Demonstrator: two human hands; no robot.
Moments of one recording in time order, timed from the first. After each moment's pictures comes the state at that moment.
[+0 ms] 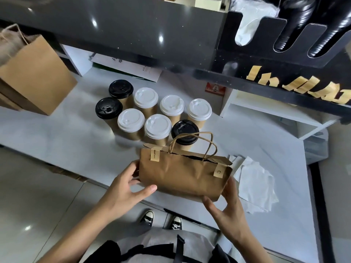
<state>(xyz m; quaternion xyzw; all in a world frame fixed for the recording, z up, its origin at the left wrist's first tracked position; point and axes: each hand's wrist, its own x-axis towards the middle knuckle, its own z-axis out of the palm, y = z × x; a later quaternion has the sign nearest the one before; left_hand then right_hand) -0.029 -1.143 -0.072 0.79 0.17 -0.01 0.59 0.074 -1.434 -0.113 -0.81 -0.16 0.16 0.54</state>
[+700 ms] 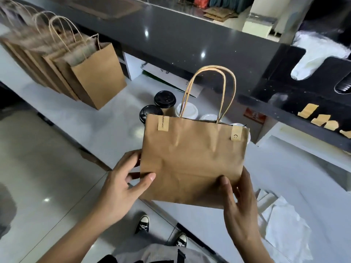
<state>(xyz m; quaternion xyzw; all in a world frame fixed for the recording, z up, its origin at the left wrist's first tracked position) -0.060 -1.117 -0.012 0.76 0.23 0.21 0.58 0.100 -1.341 -0.040 -0.78 -0.18 0.11 0.58</state>
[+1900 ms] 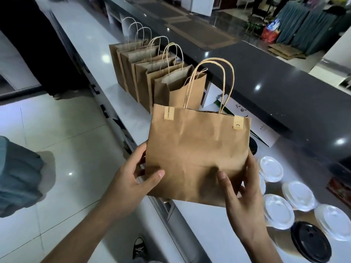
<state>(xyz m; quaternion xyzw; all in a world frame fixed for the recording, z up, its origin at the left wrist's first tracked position) -0.156 -0.948 0.025 0.69 0.35 0.31 0.55 0.063 -1.091 0.016 -0.71 -0.38 0.17 0.57</state>
